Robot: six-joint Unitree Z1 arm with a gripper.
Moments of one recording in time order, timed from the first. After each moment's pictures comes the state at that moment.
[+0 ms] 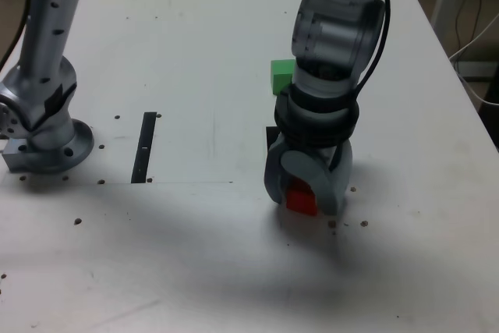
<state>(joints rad) -0.33 2.10 -1.51 1.08 0.05 0.07</state>
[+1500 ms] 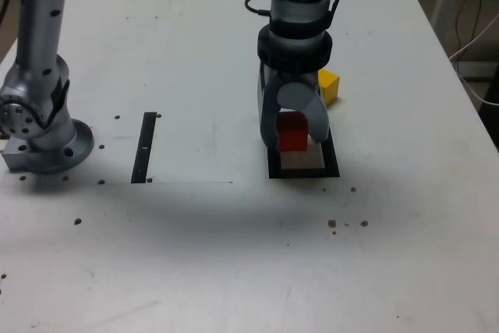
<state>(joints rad) -0.04 1.98 -1.37 1.03 0.00 -0.05</state>
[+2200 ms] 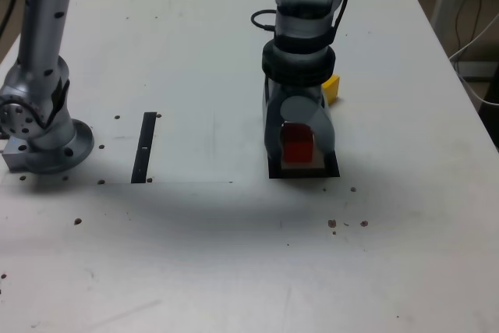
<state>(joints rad) -0.04 2.00 -1.33 0.95 -0.03 -0.02</state>
